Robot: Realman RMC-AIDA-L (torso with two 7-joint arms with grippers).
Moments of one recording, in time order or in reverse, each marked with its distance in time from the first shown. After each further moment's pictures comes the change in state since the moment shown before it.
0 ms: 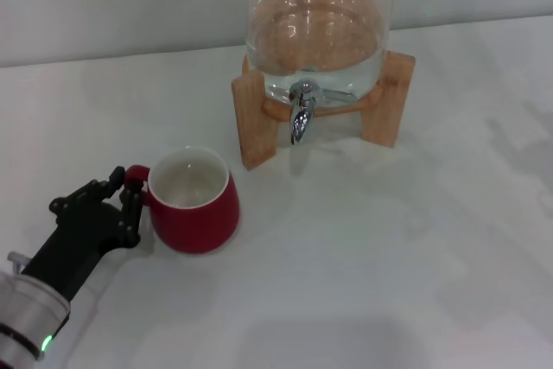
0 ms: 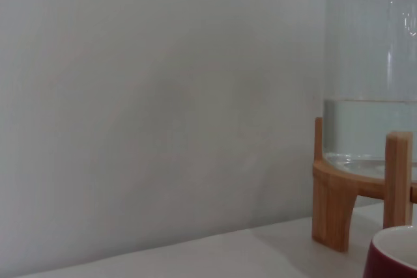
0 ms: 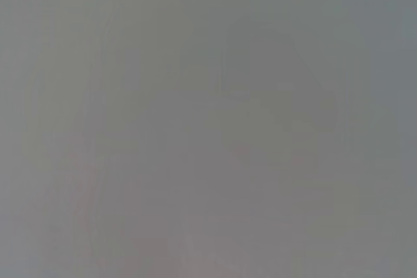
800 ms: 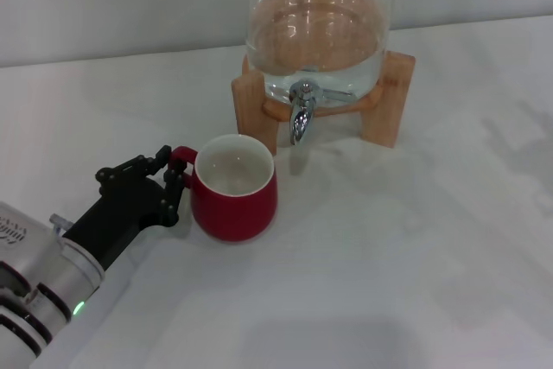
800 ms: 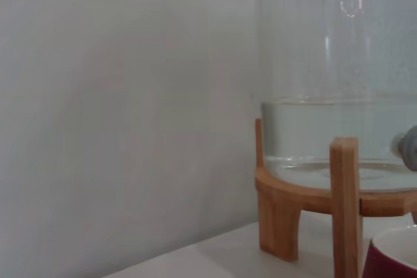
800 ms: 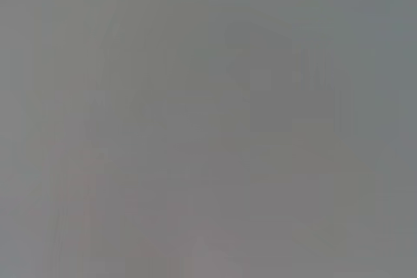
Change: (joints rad) left arm -0.112 -0.001 0.000 -0.006 0.076 -0.082 -0.009; right arm 0.005 0.000 -0.010 0.000 0.000 0.003 -0.001
